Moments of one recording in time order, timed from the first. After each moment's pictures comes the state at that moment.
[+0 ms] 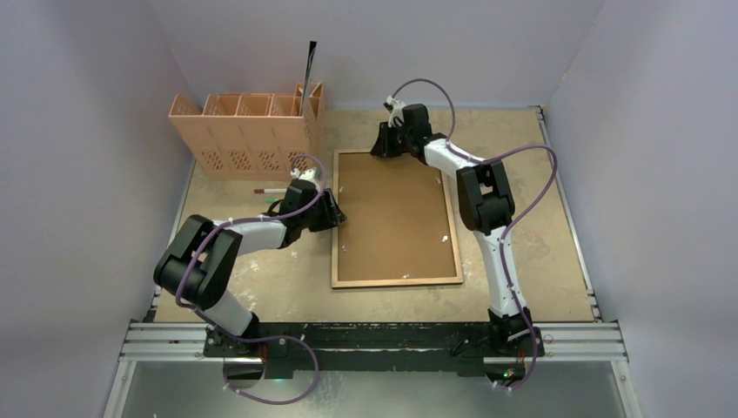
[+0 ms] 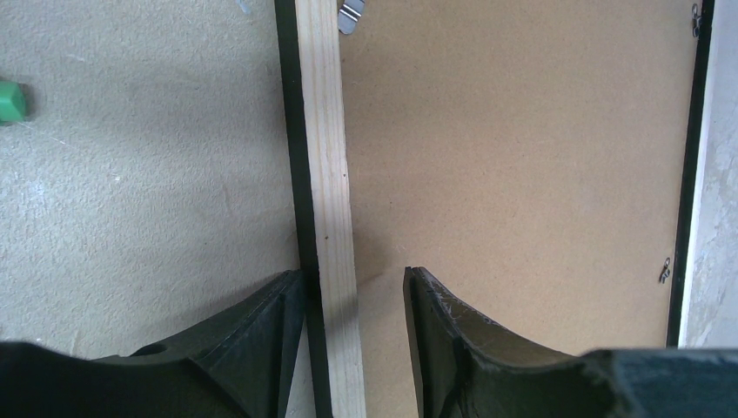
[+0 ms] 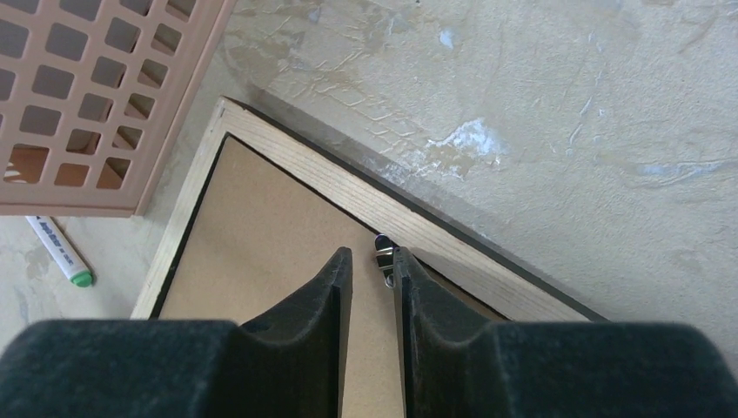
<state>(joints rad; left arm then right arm) -0.44 1.60 0.67 0.24 0.11 -0.65 0.37 2.42 1.89 -0.10 -0.44 0.25</state>
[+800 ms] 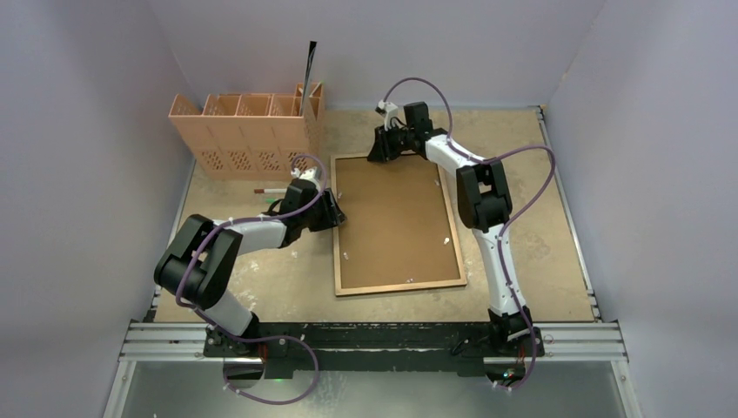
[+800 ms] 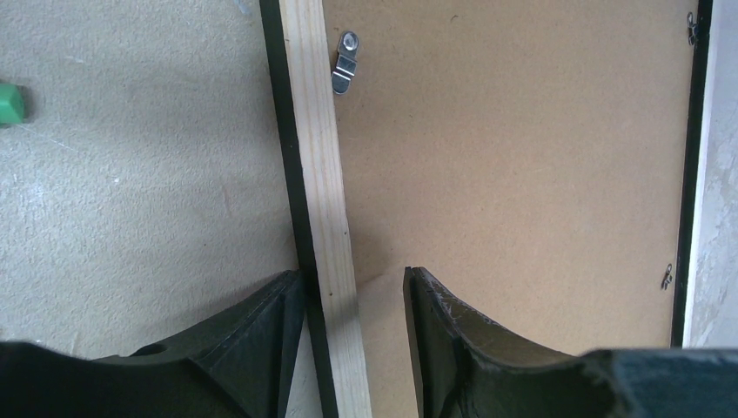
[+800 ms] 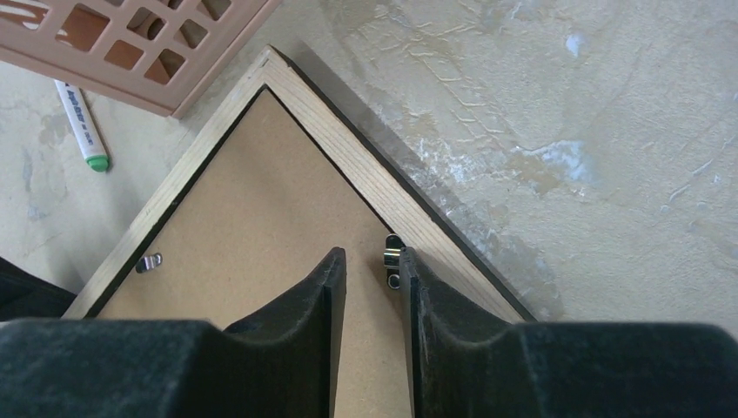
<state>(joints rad) -0.44 1.61 0.67 0.23 0.11 -0.65 0.35 2.48 2.01 -0.24 -0.71 -0.01</state>
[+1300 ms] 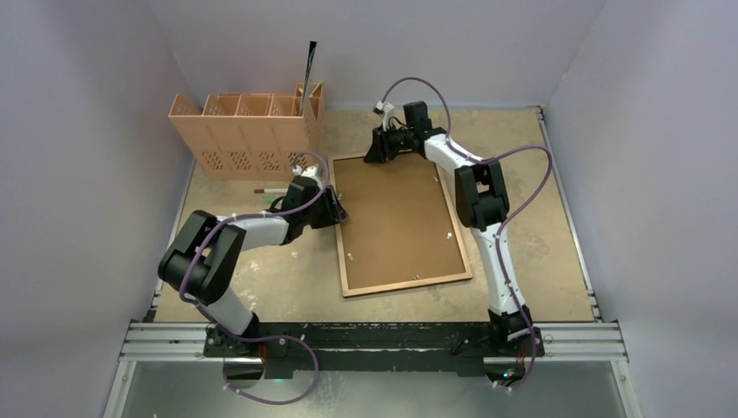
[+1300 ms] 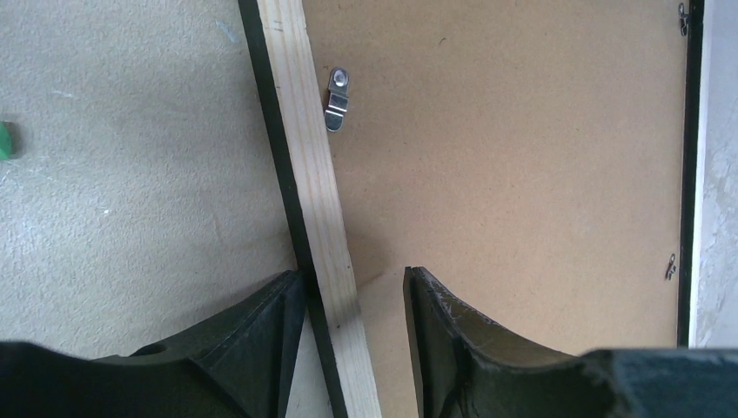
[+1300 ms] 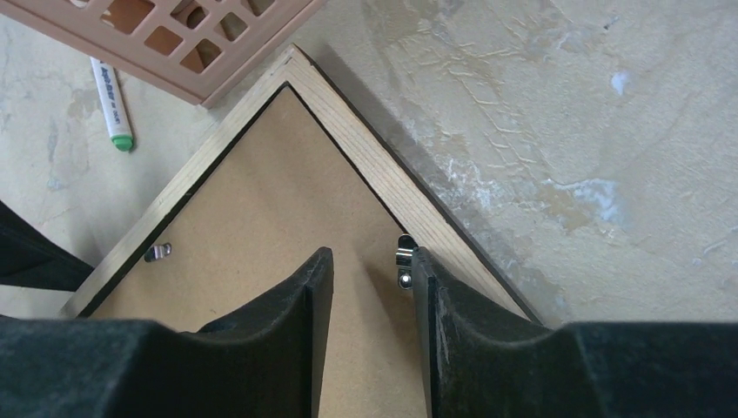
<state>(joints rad) -0.44 1.64 0.70 0.24 0.11 -0.64 0.35 2.53 2.07 -0.26 -0.81 -0.08</state>
